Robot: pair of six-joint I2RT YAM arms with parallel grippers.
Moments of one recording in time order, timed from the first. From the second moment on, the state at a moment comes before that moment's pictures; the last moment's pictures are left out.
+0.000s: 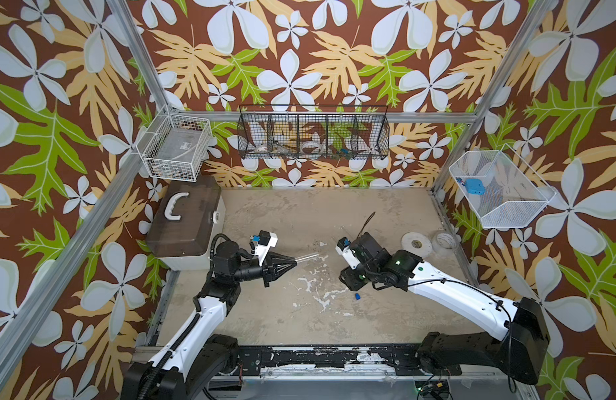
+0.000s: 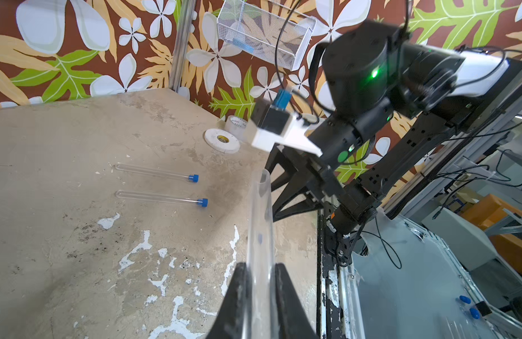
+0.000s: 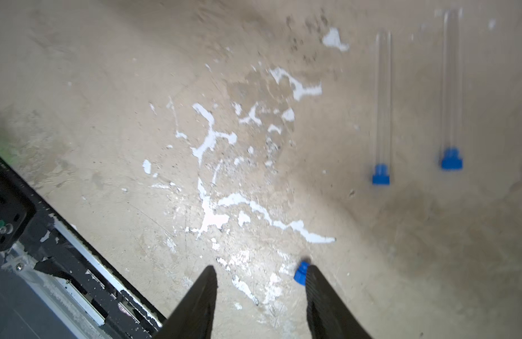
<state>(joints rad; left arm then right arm) -0.18 0.94 0.47 0.28 1.10 -0.23 0.79 1.30 0.98 -0.76 -0.01 0.27</state>
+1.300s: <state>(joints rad) -0.18 0.94 0.46 0.28 1.11 -0.20 0.77 1.52 0.81 -0.70 0.06 0.41</state>
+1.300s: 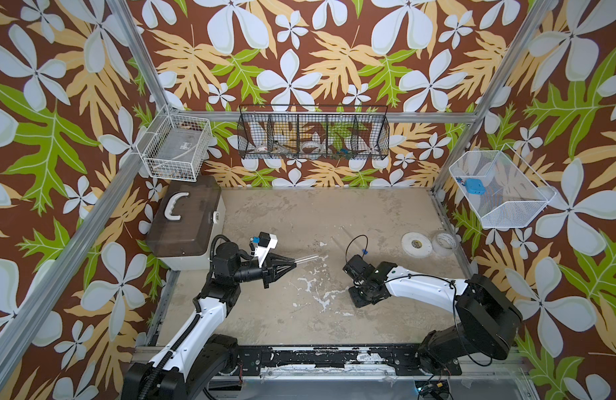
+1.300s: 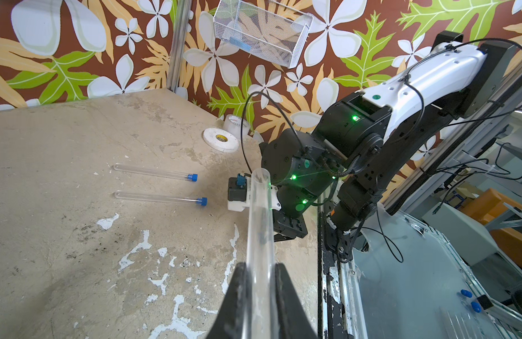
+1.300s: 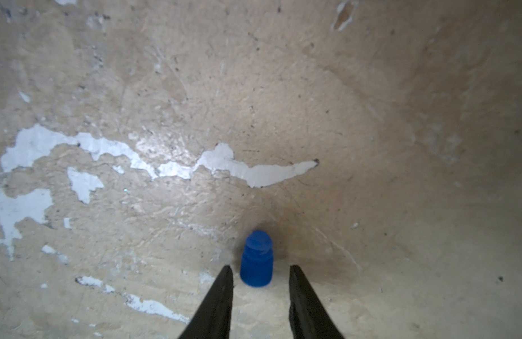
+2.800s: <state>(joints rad) -0.18 0.95 0.46 0.26 1.11 -0.17 0.76 1.47 1.08 -0.78 0.13 0.19</state>
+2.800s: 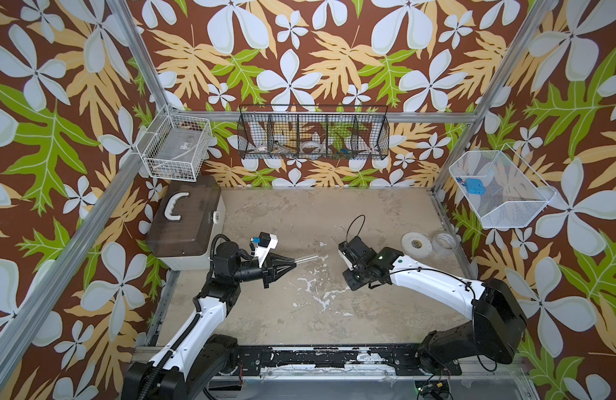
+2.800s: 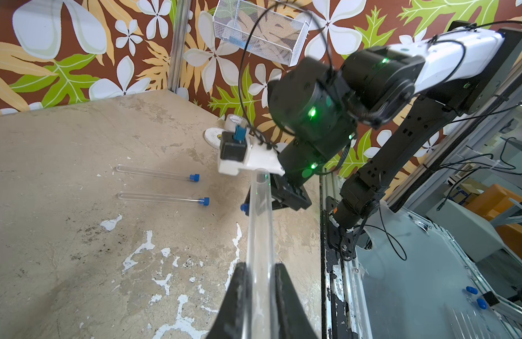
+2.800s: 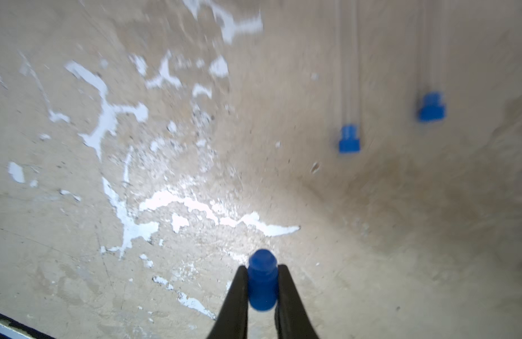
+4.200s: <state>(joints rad) -0.19 1.04 0.55 -0.05 1.23 0.16 0.94 1.20 1.00 -0.51 0.07 -0.82</state>
